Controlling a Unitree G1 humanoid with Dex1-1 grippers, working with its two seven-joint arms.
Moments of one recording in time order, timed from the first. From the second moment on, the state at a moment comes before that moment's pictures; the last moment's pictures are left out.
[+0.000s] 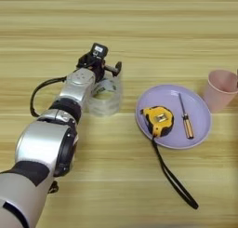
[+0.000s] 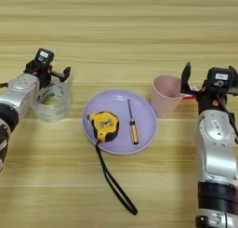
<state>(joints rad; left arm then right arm) -0.93 0.14 0.02 1.26 0.04 -0.11 -0.21 -0.19 -0.24 -0.28 0.04 0.08 0.01 -0.04</state>
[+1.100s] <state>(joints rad) -0.84 0.16 -0.03 1.17 0.07 -0.14 -0.32 -0.19 -0.24 -0.28 0.03 0.08 0.01 -0.04</state>
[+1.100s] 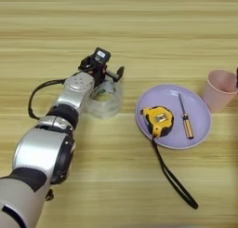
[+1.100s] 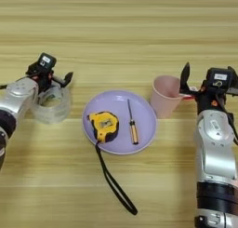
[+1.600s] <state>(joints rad) -0.67 0.20 -0.04 0.91 0.06 -0.12 -0.42 -0.19 -0.24 -0.28 0.03 0.07 0.01 -0.04</state>
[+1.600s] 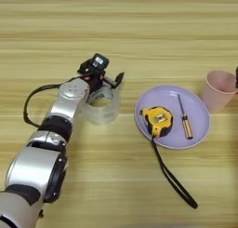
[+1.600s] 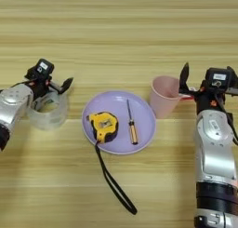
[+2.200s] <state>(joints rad) -0.47 0.23 -0.05 0.54 0.00 0.09 -0.43 -0.20 -0.23 -0.27 0.04 0.06 0.01 -0.05</state>
